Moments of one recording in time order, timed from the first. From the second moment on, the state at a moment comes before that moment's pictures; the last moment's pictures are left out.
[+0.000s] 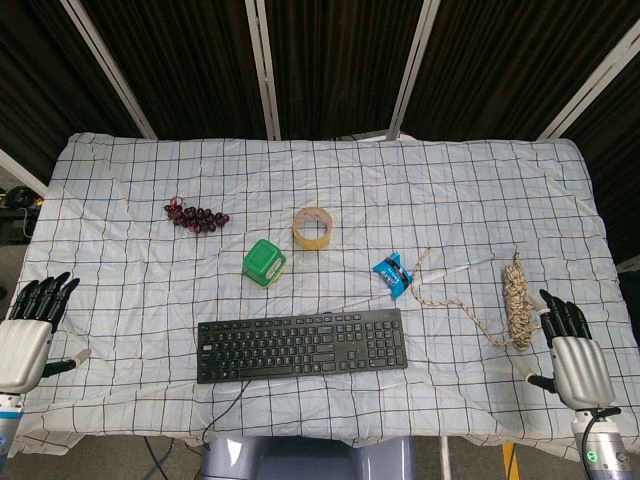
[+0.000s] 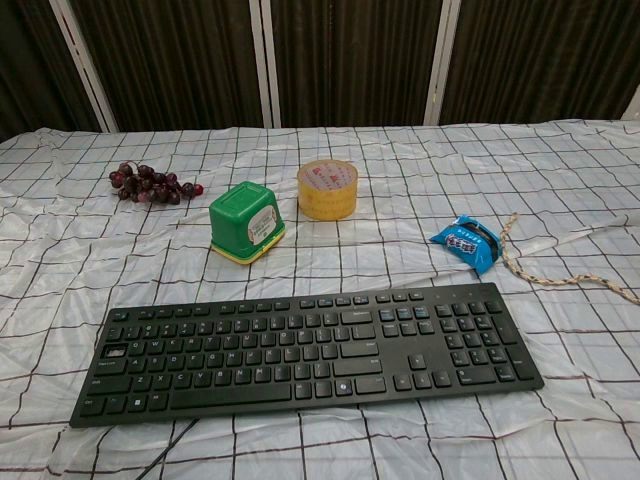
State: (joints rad) left arm -0.11 -1.15 -0.01 -1.60 1.55 1.47 0.08; right arm 0.07 -1.16 0.04 -1.68 -1.48 1.44 -0.04
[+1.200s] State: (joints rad) left arm -0.12 -1.15 -0.01 -1.62 1.56 1.47 0.10; right arm 0.11 -1.10 -0.01 -1.75 -1.59 1.38 0.00
